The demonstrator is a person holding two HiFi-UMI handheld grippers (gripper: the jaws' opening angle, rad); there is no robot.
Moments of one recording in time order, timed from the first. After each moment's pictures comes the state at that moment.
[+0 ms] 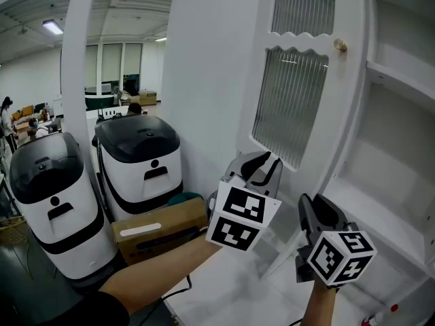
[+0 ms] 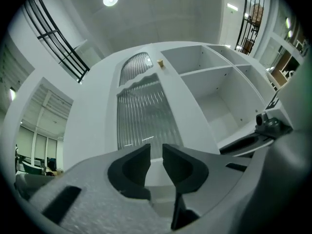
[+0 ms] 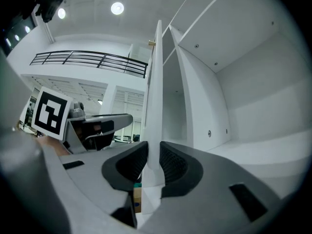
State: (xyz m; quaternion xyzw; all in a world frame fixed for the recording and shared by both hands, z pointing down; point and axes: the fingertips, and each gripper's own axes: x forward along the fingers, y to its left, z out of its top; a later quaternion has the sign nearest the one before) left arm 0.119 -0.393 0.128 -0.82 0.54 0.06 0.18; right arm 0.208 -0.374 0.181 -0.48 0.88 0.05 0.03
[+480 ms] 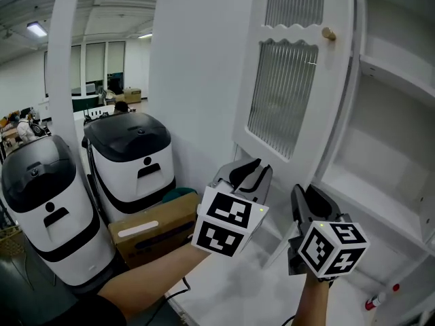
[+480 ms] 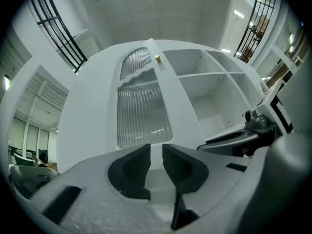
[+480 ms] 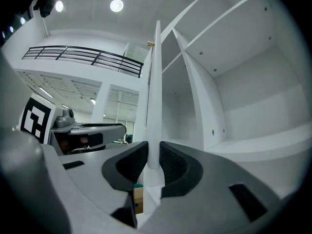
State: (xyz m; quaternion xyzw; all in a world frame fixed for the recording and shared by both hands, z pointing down) left arm 0.112 -0.362 0.159 -0.85 0.50 0.04 0.14; right arm 0.197 -0.351 0.184 -0.52 0.85 0.05 0.03
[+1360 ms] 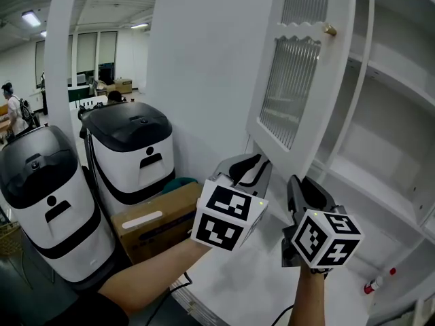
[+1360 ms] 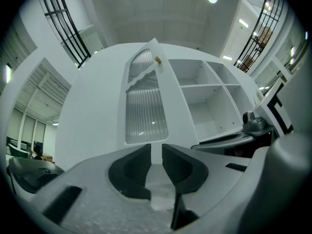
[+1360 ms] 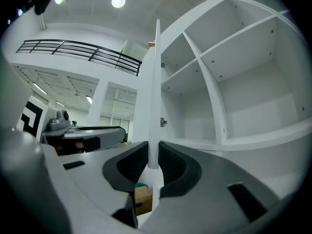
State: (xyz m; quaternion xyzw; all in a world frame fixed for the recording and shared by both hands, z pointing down) left arm 0.069 -0.317 0.168 -0.87 0.48 0.05 0.12; right arm 0.145 -0.308 0.186 -0.55 0.83 0.04 0.03
